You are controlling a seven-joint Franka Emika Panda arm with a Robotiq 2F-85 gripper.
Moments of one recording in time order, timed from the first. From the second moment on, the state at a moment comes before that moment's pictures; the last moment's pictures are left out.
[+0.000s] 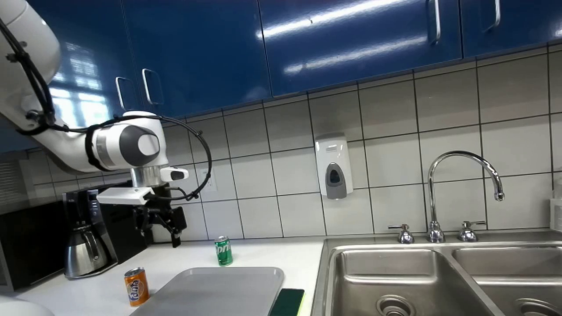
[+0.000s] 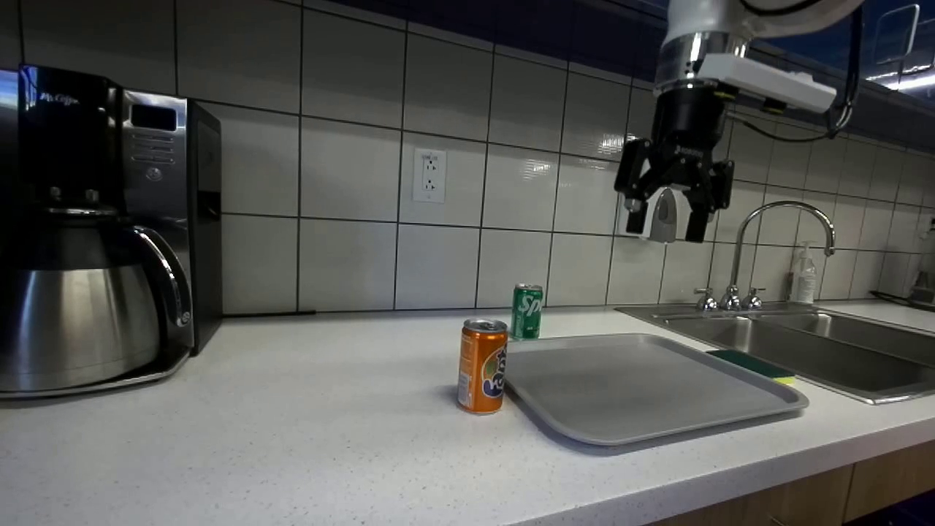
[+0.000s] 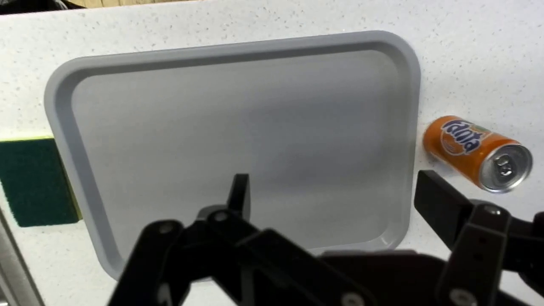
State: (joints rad) arm 0.13 -0.25 0.18 -2.46 0.12 2.26 0.25
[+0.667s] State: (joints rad) arm 0.07 -0.06 0.02 -2.44 0.12 2.44 0.01
